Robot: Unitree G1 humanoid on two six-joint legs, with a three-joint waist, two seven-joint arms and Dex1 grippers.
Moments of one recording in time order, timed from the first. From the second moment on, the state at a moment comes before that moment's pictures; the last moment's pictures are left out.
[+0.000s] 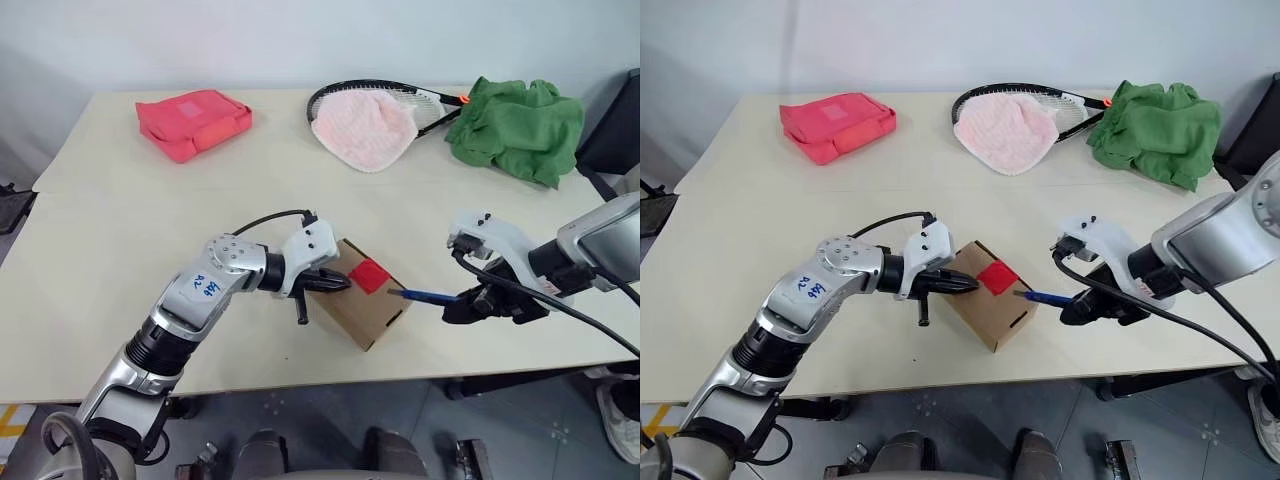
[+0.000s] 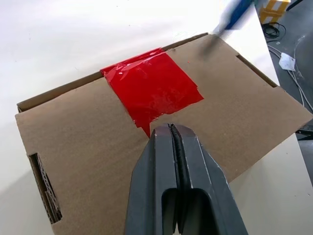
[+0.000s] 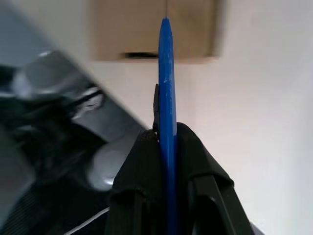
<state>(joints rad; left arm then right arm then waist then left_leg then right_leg) -0.70 0.52 -0.37 -0.19 -0.25 0.76 -0.89 -1.21 -1.34 0.53 -0.21 1.95 1.58 0.07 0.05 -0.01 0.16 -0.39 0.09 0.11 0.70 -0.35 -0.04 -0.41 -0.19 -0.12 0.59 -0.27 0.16</state>
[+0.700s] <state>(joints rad) -0.63 0.51 -0.25 -0.12 -0.29 0.61 -0.95 -0.25 -1.09 -0.12 0.19 0.71 0.58 0.61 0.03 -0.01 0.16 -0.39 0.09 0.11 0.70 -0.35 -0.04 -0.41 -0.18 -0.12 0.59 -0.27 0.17</state>
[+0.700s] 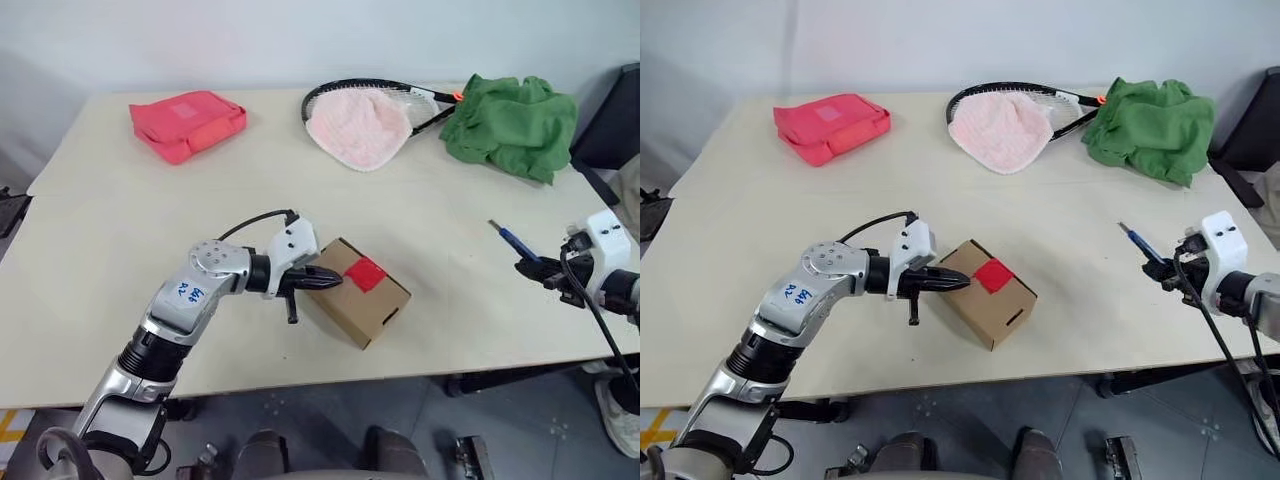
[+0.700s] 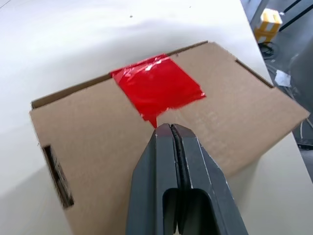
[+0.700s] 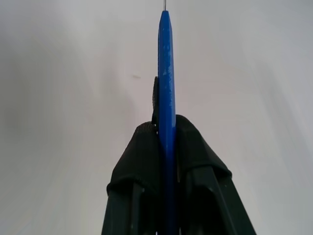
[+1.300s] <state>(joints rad) -0.32 0.80 0.08 -0.28 -0.53 0.70 -1.11 -0.26 -1.04 -0.24 0.07 0.64 0.49 1.08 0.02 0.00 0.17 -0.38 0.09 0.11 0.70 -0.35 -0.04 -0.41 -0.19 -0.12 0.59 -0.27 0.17</state>
